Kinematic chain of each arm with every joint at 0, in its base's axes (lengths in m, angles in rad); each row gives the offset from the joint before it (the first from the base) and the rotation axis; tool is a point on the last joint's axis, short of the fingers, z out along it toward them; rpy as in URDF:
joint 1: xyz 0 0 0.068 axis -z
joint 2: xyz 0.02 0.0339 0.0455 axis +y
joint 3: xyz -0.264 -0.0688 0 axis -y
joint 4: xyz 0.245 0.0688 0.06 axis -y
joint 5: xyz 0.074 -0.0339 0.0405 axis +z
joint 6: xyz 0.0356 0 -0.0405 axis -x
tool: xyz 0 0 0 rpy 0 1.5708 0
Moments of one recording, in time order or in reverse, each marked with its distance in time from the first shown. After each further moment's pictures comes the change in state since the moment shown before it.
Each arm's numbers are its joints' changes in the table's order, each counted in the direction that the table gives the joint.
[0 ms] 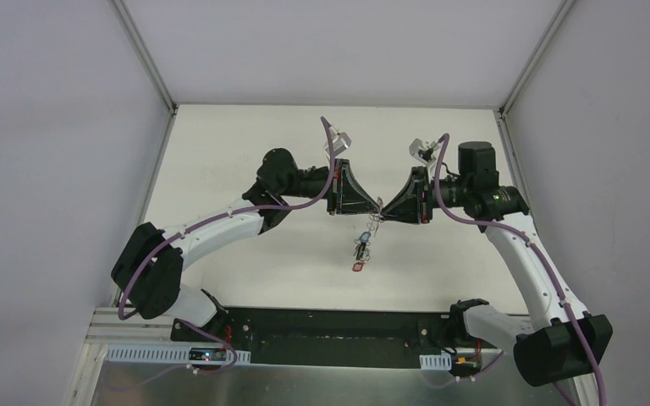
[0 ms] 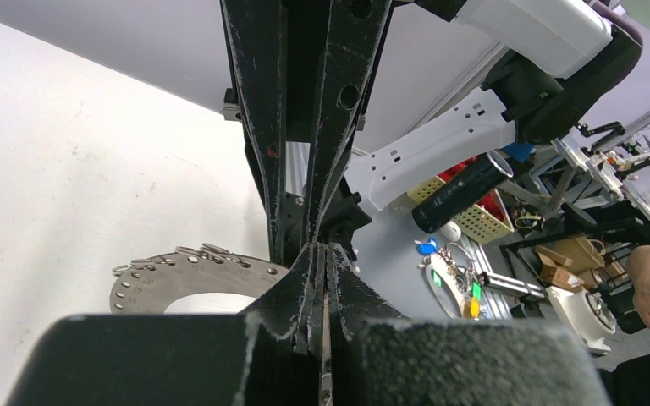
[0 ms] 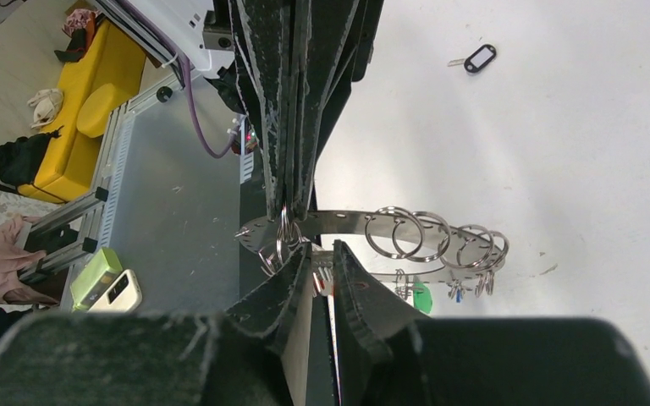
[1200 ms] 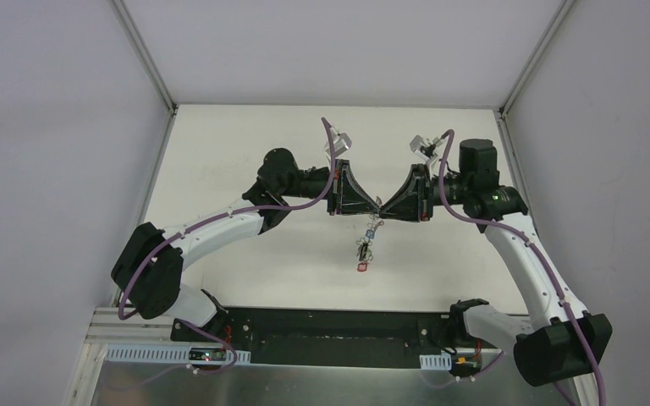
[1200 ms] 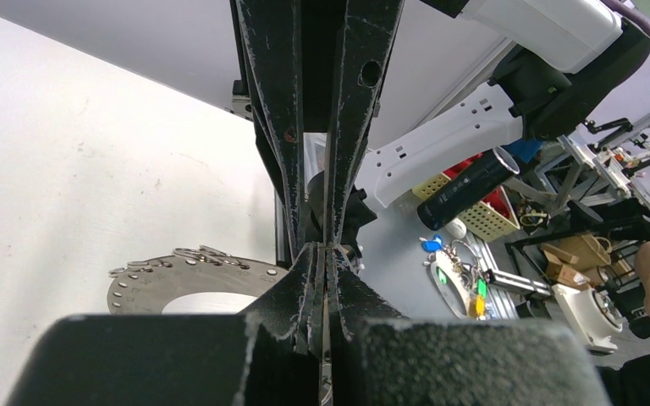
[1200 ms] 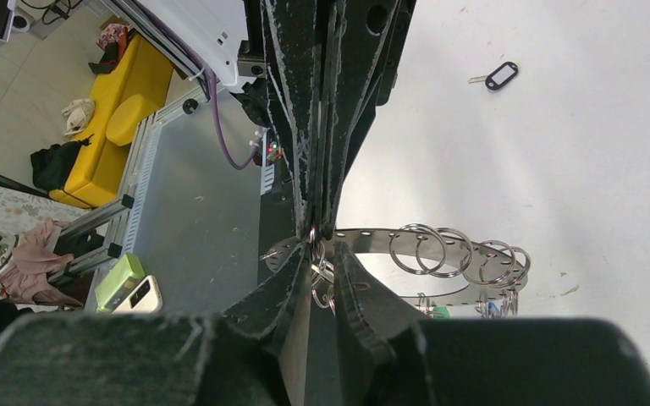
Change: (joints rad) left arm 0.000 0.000 0.000 -0.018 0.002 -0.023; right arm 0.000 -0.004 -0.014 0.080 0.054 -0.089
